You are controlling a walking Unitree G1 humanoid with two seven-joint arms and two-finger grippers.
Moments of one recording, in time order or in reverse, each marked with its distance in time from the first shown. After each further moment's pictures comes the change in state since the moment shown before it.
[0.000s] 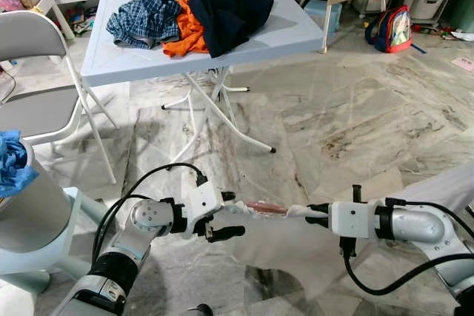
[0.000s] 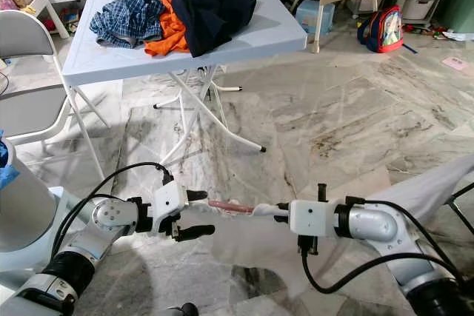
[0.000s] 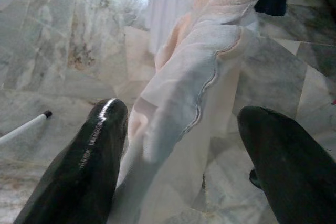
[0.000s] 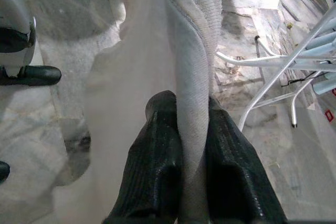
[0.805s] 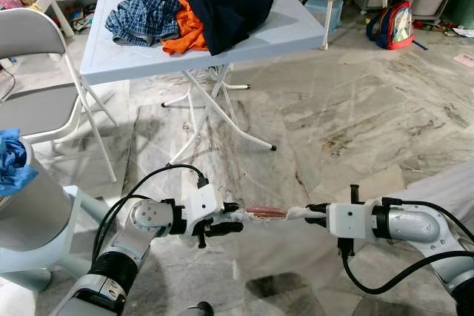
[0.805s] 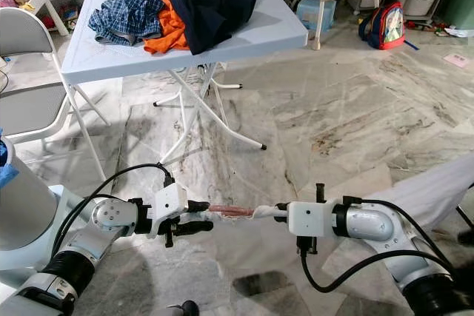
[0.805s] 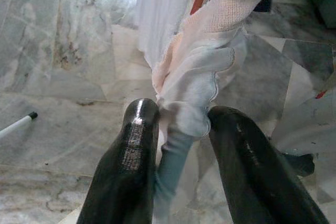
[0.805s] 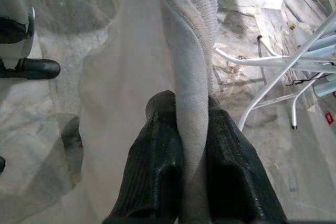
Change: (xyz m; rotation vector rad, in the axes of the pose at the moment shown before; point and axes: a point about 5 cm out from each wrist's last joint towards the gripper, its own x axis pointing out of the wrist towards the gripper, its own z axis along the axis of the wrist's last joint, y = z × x) left arm 0.000 -0.002 0.000 0.003 0.000 -0.046; right arm 0.005 0.000 -0.005 -0.036 0.012 0.000
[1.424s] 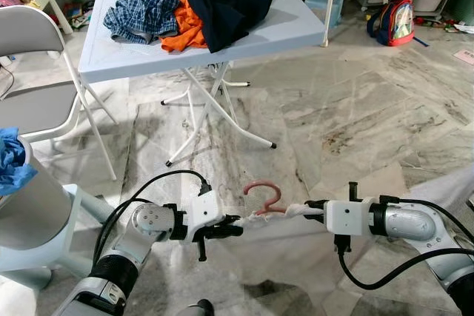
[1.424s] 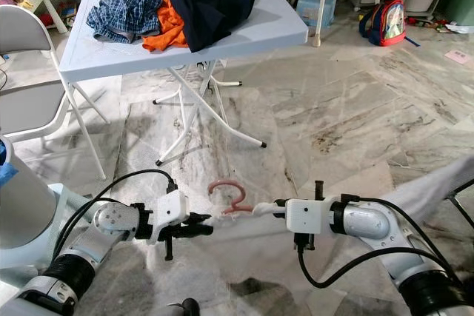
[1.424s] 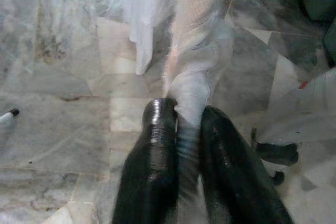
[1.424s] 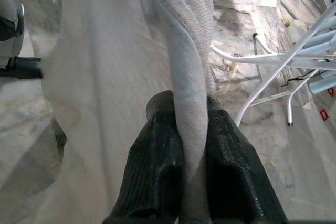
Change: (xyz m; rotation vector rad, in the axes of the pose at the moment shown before) left arm 0.002 -0.007 -0.004 -0.003 0.021 -0.036; right arm 0.004 -0.003 -0.001 -0.008 0.005 -0.027
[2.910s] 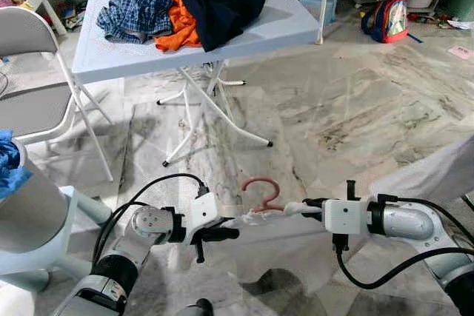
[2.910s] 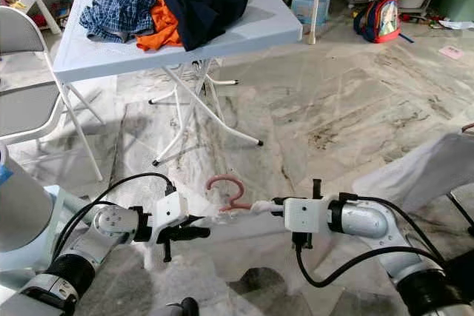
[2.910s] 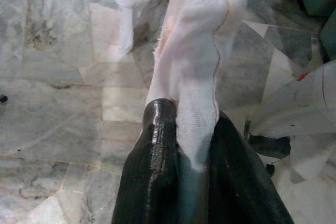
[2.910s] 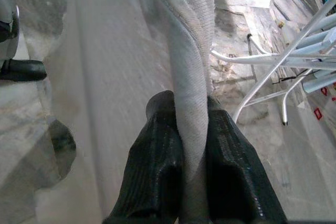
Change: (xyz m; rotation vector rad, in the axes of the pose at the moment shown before) left arm 0.000 -0.002 -0.010 -0.046 0.036 0.002; right arm 0.002 -0.002 0.002 -0.011 -0.013 -0.017
